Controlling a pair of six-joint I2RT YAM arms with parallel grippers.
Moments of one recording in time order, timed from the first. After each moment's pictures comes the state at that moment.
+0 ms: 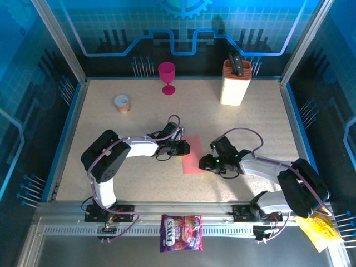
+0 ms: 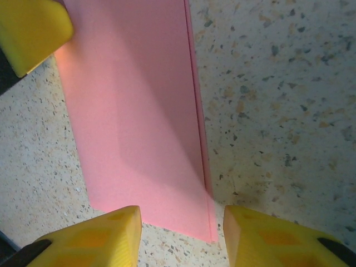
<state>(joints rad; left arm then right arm) -0.66 1.85 0.93 0.00 0.27 -0.72 0.60 1.35 0.53 -0.23 -0.30 0.82</state>
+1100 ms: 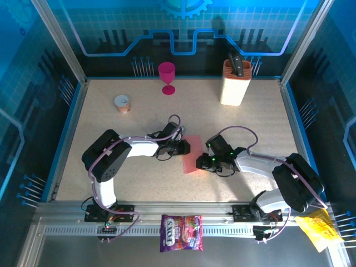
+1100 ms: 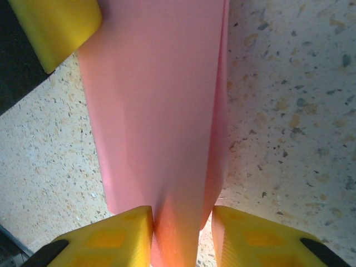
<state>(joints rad) -0.66 1.86 0.93 0.03 0.27 -0.71 0.64 1.42 0.58 -0.23 -0.31 0.82</state>
